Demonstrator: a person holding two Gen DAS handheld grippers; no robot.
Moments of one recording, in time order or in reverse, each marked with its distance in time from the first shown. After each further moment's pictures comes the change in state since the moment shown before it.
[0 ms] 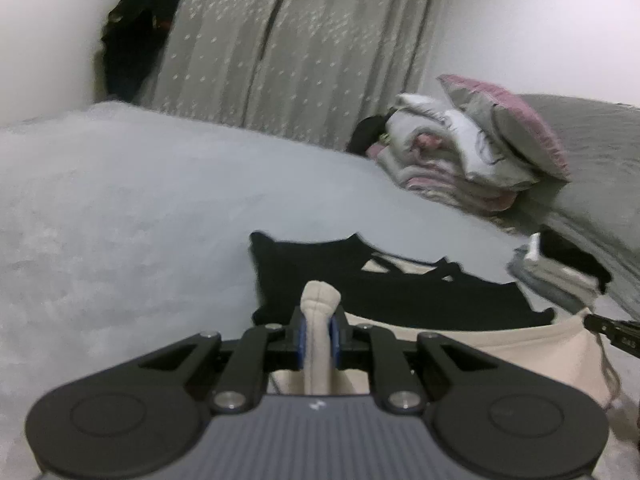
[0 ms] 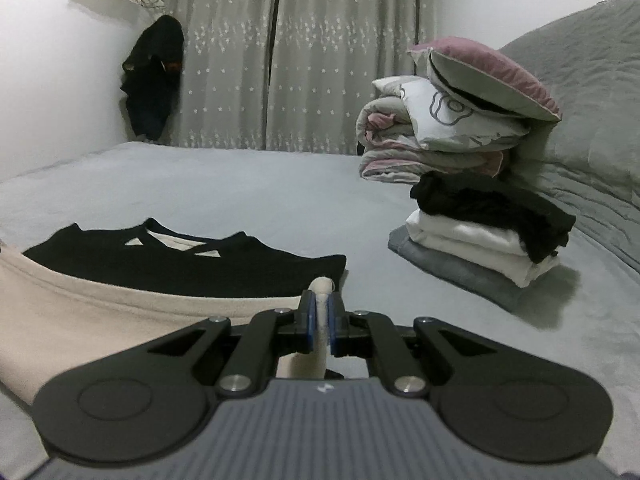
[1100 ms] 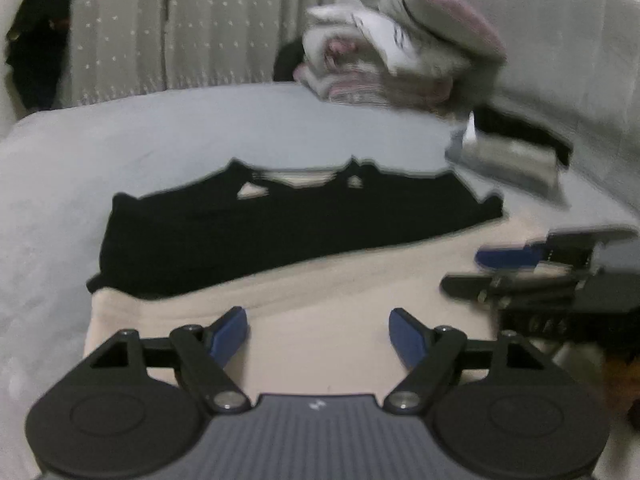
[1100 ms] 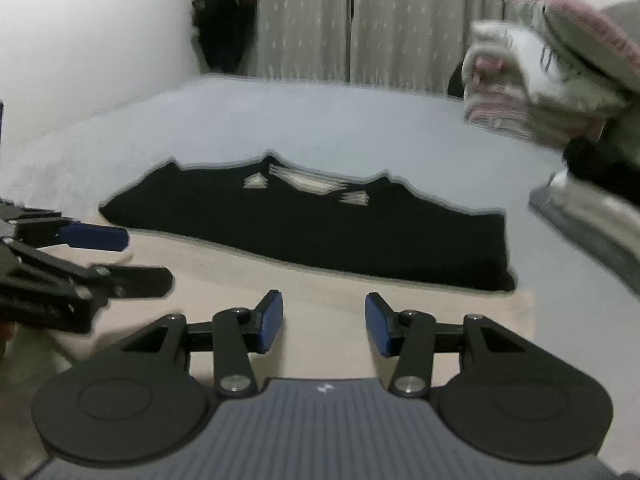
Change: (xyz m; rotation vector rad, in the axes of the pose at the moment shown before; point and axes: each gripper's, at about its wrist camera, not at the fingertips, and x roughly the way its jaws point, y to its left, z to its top) left arm 0.033 -0.094 -0.026 0.326 0.190 -0.101; right arm 0.026 0.096 0.001 -0.070 0.234 0.229
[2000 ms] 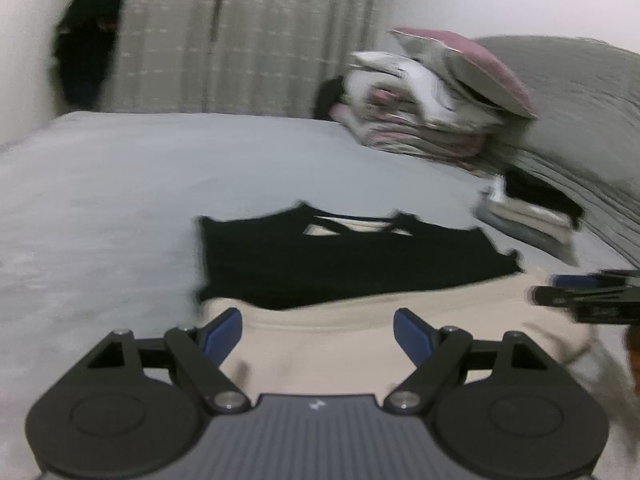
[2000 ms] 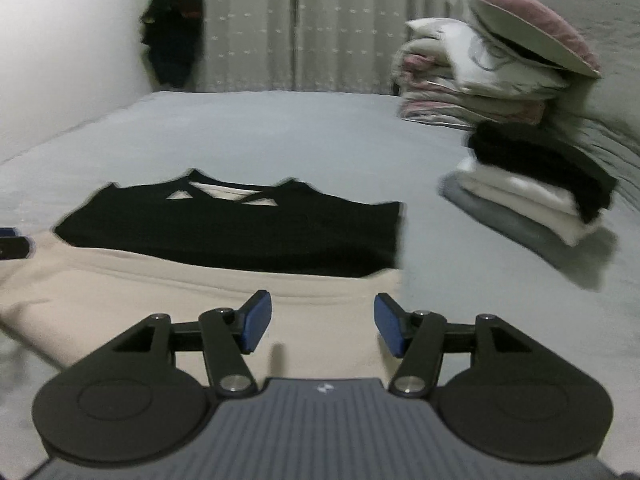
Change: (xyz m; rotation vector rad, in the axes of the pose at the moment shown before) left arm -0.055 0.038 -0.001 -0.131 -0.094 -0.006; right arm -0.043 -0.043 -0.002 0.072 -0.048 -0.076
